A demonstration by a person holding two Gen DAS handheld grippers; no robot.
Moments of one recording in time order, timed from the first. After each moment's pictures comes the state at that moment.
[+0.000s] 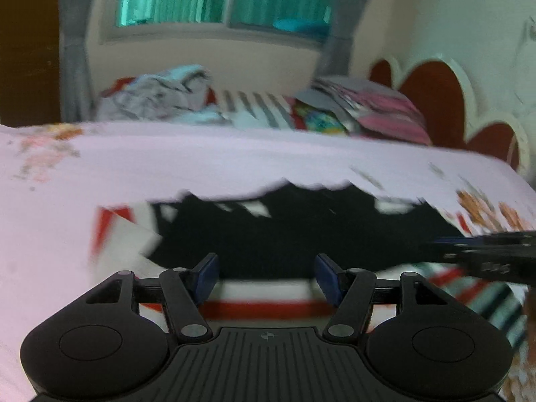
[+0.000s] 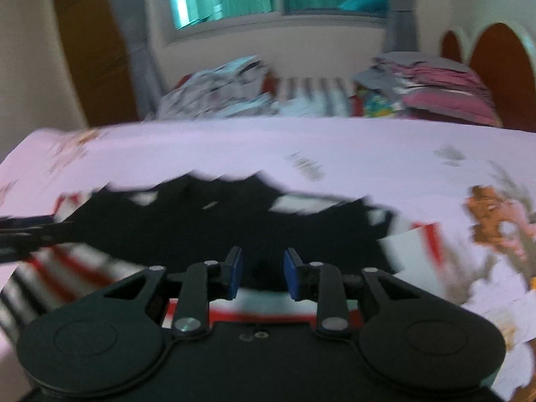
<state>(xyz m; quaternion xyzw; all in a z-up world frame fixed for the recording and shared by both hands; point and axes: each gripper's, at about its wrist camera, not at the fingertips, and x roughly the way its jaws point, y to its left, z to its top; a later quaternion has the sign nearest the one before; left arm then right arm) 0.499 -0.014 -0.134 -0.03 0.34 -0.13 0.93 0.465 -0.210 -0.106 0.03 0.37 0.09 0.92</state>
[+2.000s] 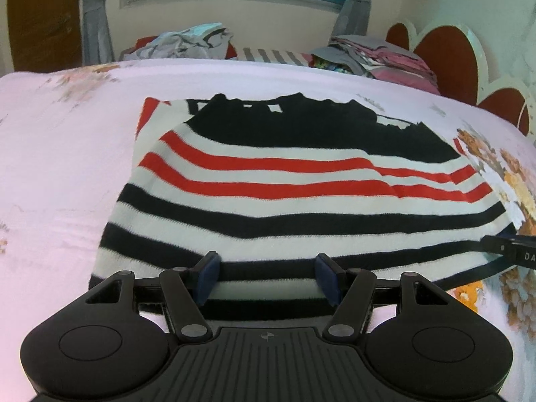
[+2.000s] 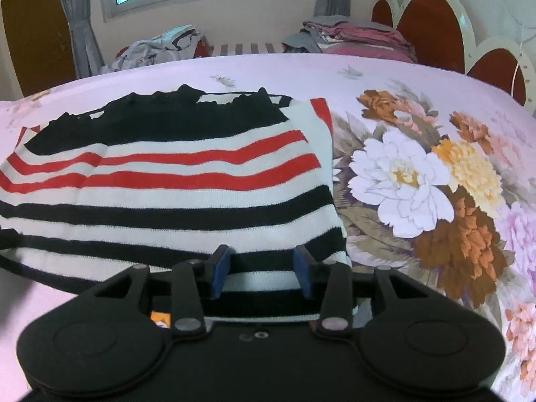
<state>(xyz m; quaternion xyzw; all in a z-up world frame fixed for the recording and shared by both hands) 0.401 0.009 -0.156 -0.02 0.41 -0.08 0.91 0.348 -0.251 -0.130 0.02 0.41 -0.06 0.91</state>
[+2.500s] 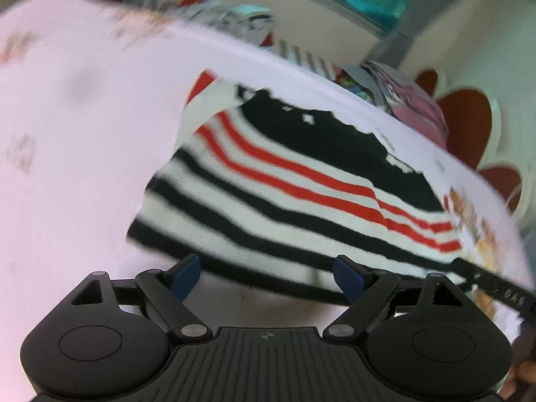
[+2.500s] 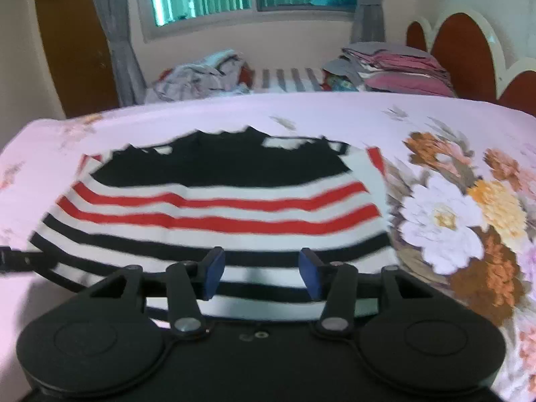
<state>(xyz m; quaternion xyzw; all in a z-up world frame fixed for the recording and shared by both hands) 0.380 0.065 -0.147 -0.20 0.44 -0.06 0.87 0.348 -0.209 -0.082 0.04 0.37 0.02 0.93</state>
